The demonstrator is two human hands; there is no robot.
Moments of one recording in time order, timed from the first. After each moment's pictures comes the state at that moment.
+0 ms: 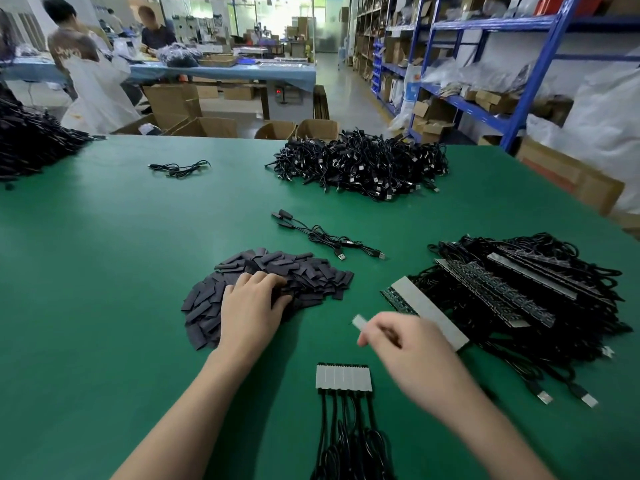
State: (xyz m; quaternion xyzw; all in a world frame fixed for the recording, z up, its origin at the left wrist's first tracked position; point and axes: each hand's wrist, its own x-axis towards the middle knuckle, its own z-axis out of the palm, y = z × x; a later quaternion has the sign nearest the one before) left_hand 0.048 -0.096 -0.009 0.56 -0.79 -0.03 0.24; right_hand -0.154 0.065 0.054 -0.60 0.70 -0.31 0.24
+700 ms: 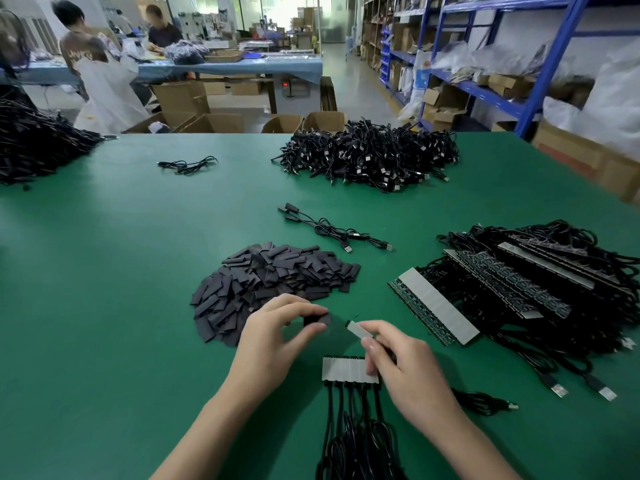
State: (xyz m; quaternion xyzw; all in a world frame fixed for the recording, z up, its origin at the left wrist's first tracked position) left_hand 0.052 -0.029 0.001 0.41 -0.79 -0.26 0.37; right_hand -0.148 0.066 -0.006 -0.61 0.67 -0.36 0.23
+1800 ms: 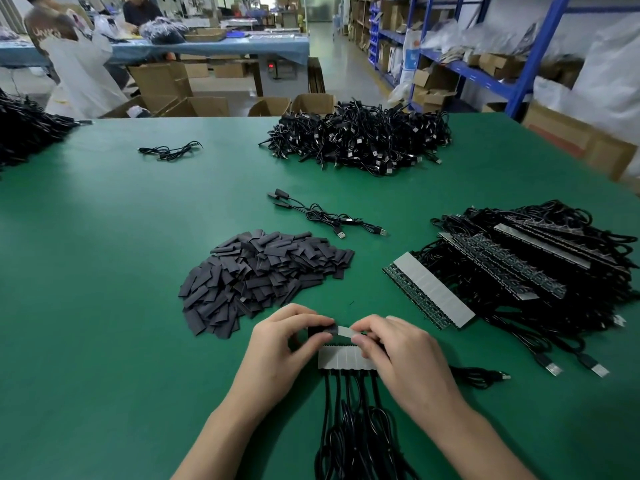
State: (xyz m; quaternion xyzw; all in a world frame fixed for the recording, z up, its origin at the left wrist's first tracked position) left_hand 0.046 -0.015 -0.020 0.38 -0.79 -0.31 0.36; right_hand -0.145 0.071 -0.004 -0.68 0.66 -0.32 0.04
